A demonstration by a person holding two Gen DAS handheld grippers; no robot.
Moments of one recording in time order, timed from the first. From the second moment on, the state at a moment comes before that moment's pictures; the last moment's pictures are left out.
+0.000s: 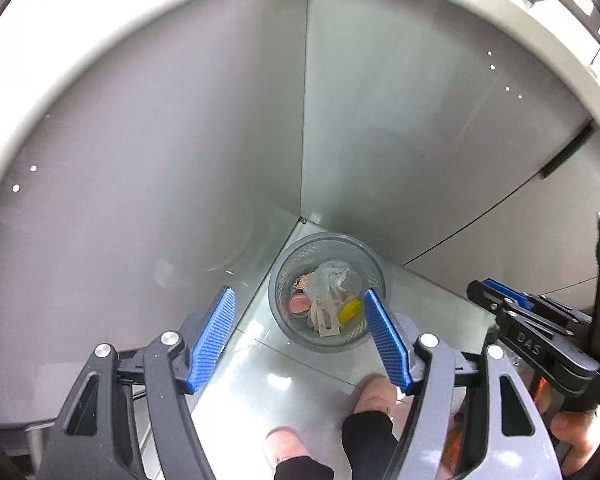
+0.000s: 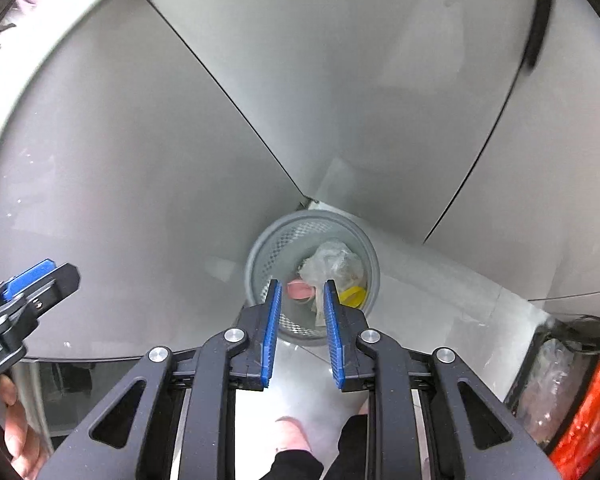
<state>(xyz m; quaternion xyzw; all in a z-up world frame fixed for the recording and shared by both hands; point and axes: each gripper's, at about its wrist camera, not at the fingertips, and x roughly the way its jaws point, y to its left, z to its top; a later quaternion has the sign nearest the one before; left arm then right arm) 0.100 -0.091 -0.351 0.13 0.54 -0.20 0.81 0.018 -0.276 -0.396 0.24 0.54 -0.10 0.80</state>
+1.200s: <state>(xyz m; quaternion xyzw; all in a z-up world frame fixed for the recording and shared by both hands) 0.032 -0.050 -0.127 0.12 0.48 -0.20 0.85 -0.043 -0.218 -0.171 0.21 0.48 -0.11 0.84</state>
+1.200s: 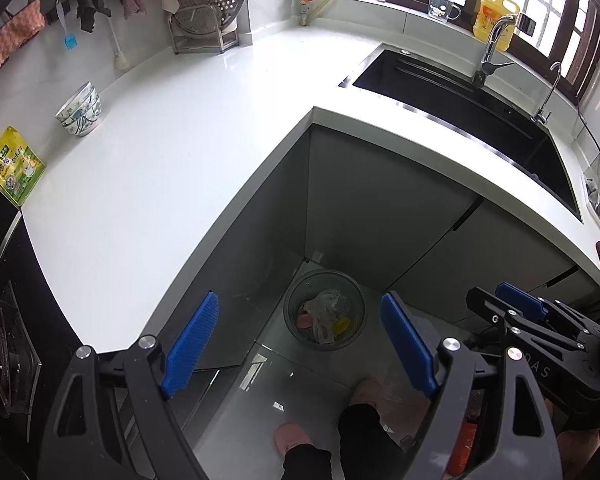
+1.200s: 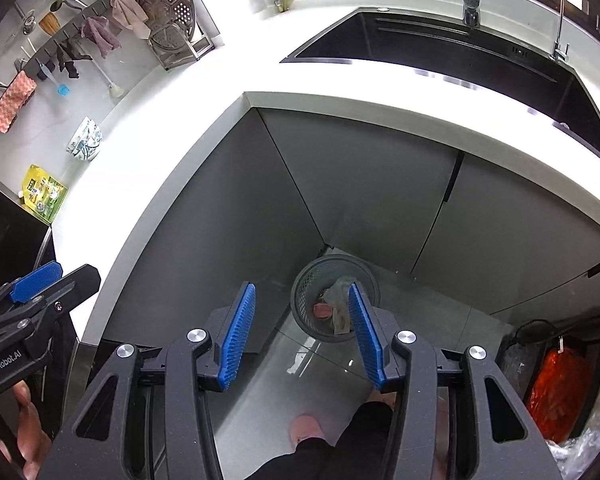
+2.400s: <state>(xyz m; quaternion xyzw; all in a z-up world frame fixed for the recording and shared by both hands) 0.021 -0.043 -0.111 0.11 0.47 -0.19 0.85 -0.049 -0.214 -0.143 0.20 0.47 -0.12 0.85</state>
